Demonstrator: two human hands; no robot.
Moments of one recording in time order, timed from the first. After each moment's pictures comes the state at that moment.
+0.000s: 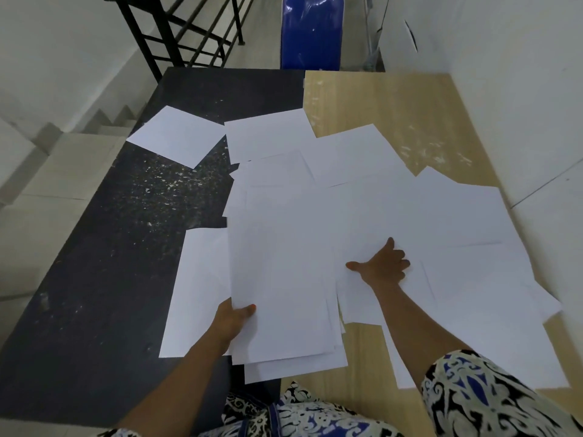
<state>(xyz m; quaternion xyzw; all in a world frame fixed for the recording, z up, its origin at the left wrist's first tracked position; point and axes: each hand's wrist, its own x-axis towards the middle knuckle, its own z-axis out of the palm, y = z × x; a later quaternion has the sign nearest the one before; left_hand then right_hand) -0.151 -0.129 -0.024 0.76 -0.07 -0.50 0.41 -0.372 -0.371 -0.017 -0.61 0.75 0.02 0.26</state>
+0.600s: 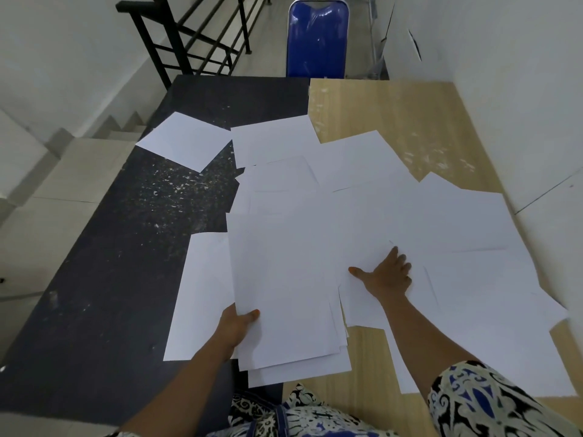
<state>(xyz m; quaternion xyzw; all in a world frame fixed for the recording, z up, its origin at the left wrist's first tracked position) -0.161 -0.123 -0.022 0.76 -0.07 -0.49 0.42 -0.386 -0.361 -0.026 -0.64 0.72 0.02 0.26</state>
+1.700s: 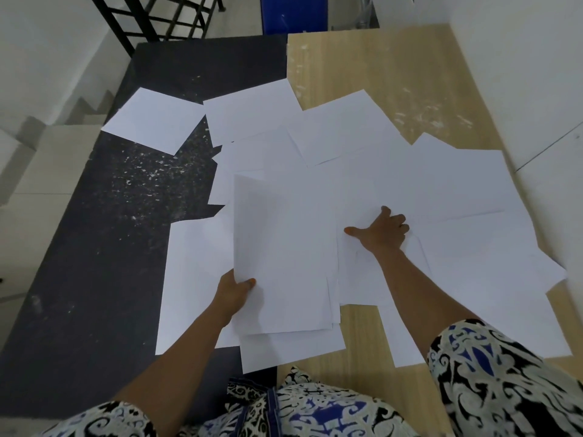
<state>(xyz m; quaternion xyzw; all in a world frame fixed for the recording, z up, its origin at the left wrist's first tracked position) -0.156 -0.171 -0.017 0.80 -0.14 -0.46 0.35 -0.381 -0.406 -0.019 -0.63 0.72 0.00 0.27</state>
